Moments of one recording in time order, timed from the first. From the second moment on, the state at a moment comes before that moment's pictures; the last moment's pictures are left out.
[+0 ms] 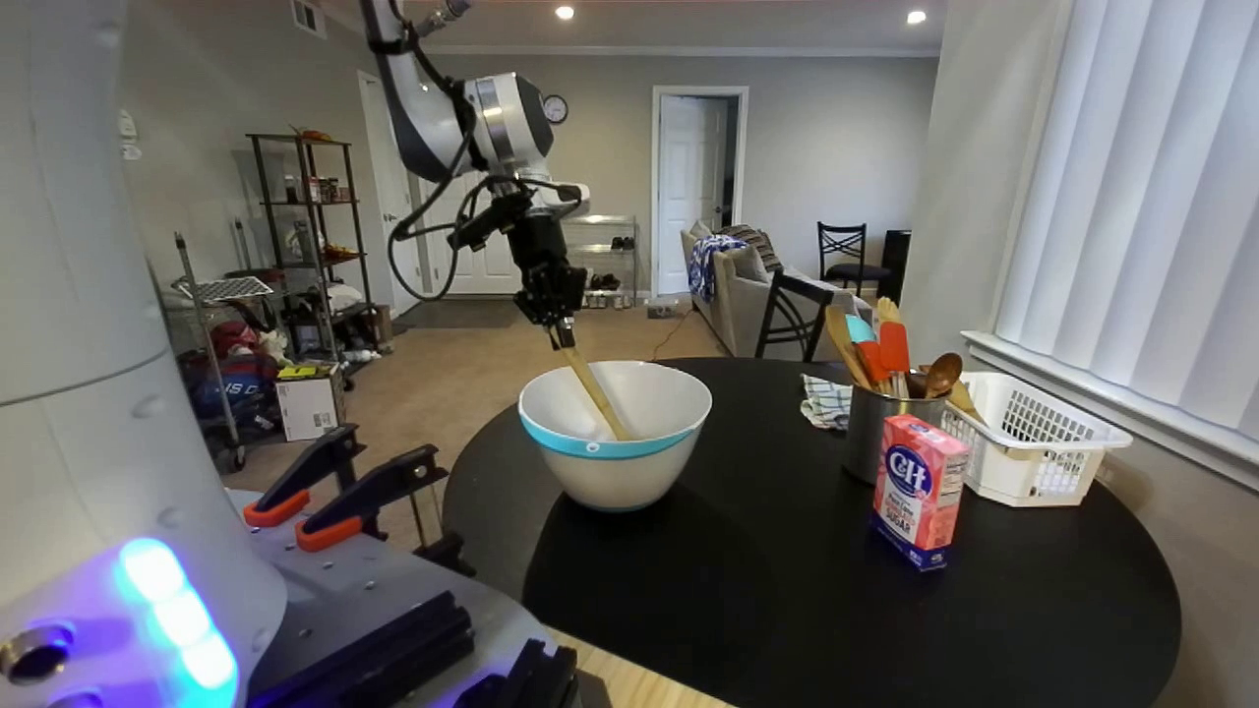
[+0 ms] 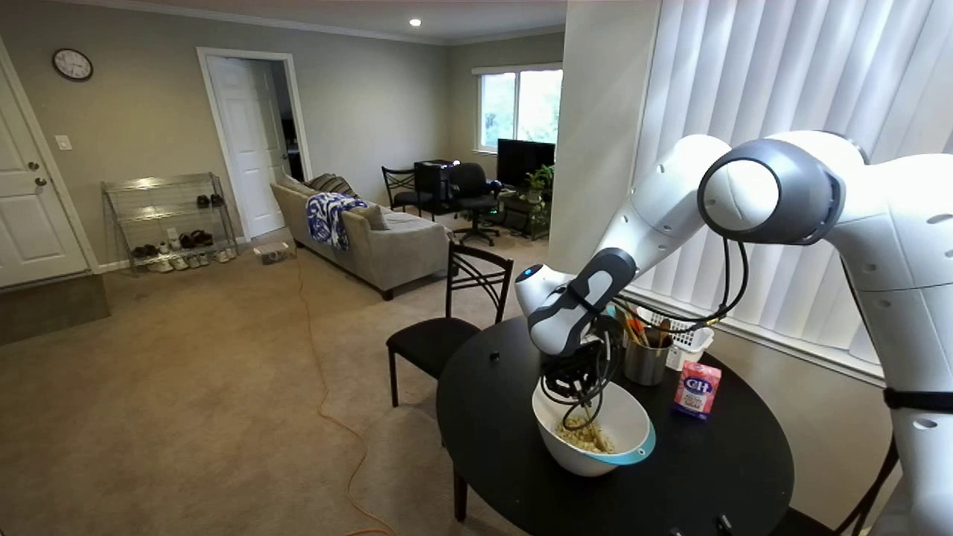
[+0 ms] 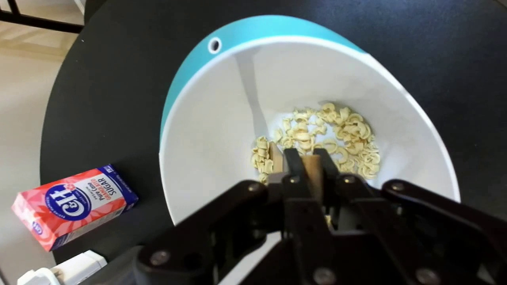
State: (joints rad) arm 0.33 0.56 -0.03 -2.00 -0.38 2.22 0.78
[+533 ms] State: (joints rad) arm 0.33 0.56 -0.04 -2.01 -0.38 2.30 0.89
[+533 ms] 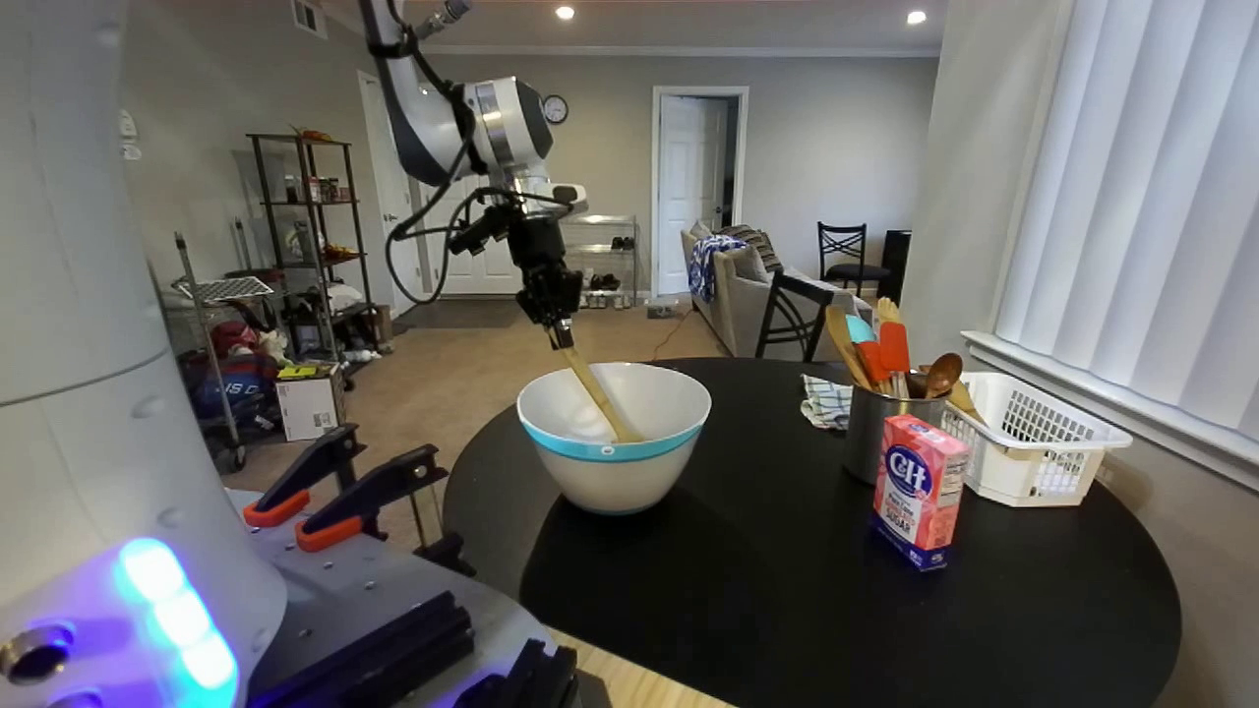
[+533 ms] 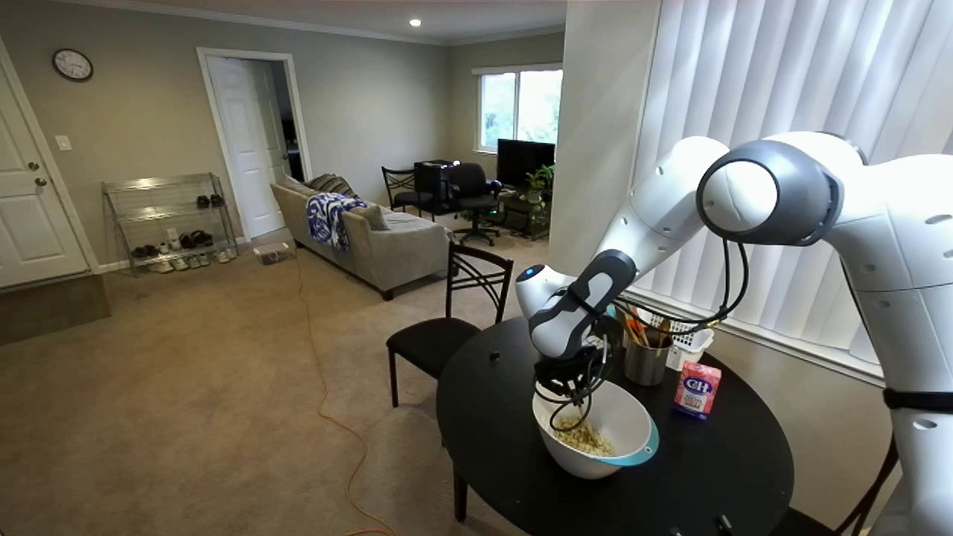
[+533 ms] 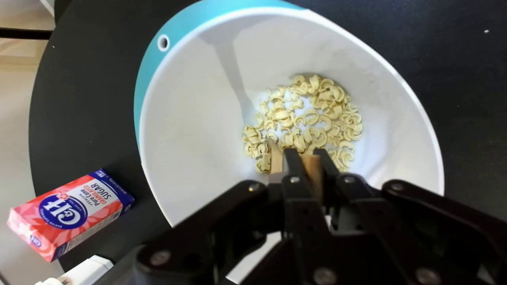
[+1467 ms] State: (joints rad) arm 0.27 0.52 -0.04 -2.17 -0.32 2.77 0.73
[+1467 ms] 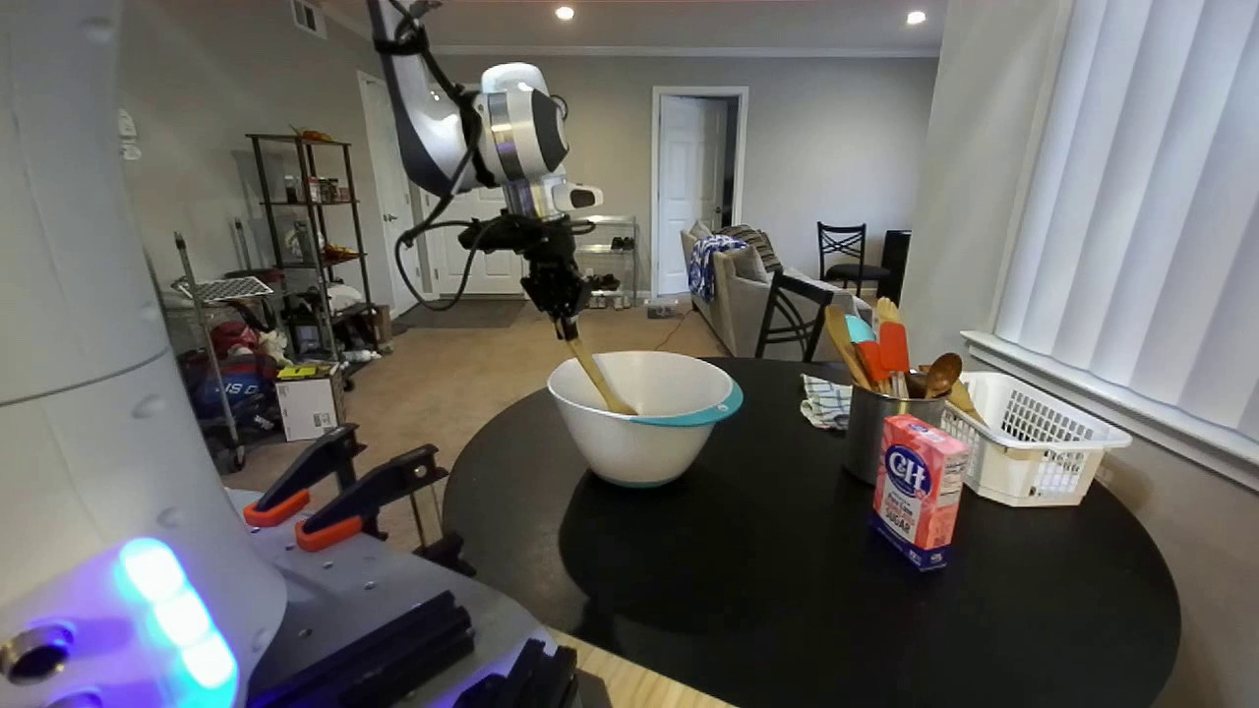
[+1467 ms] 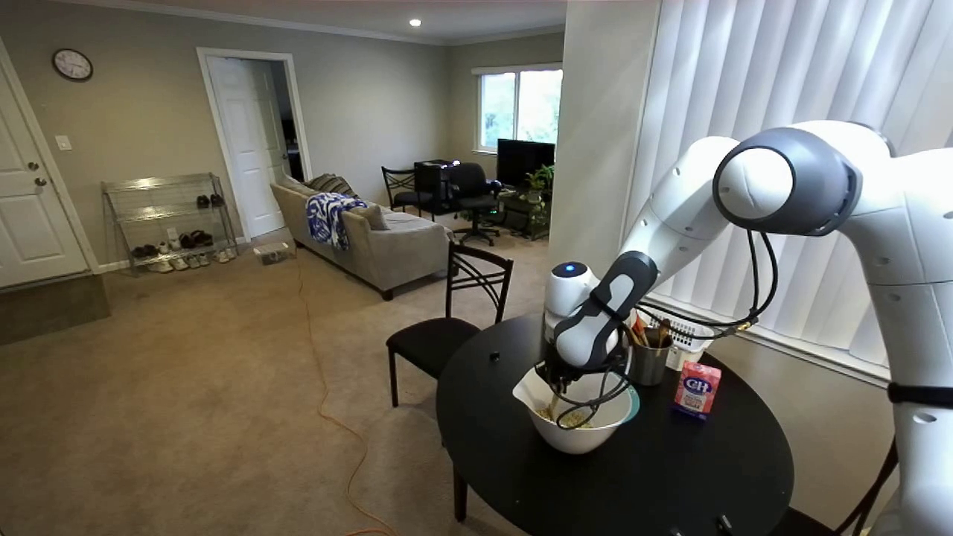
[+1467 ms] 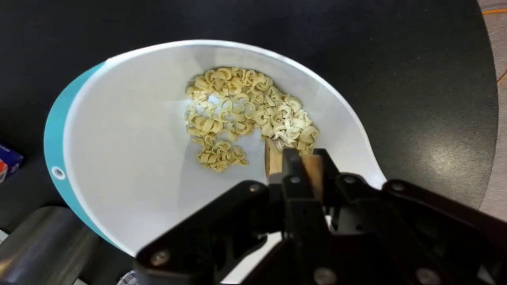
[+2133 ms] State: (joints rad) arm 0.24 0.49 -0.02 -2.18 -0.20 2.70 0.38
